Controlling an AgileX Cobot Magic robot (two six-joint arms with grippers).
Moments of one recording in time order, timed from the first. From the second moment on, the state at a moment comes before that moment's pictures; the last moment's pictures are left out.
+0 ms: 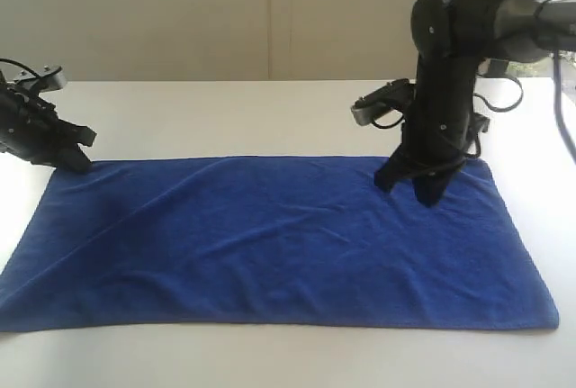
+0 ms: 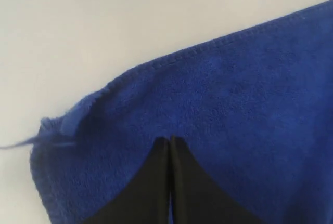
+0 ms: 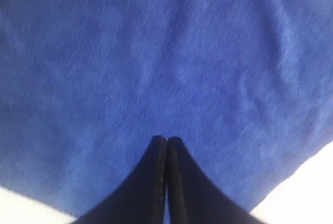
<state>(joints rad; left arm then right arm) 0.08 2.14 -1.57 -0.61 0.85 0.72 0.16 2.04 -1.59 -0.08 1.21 -0.27</state>
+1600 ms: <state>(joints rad) 0.08 2.10 -1.71 -0.50 0.89 0.71 0.11 1.76 -1.17 -0.29 0.70 -0.02</state>
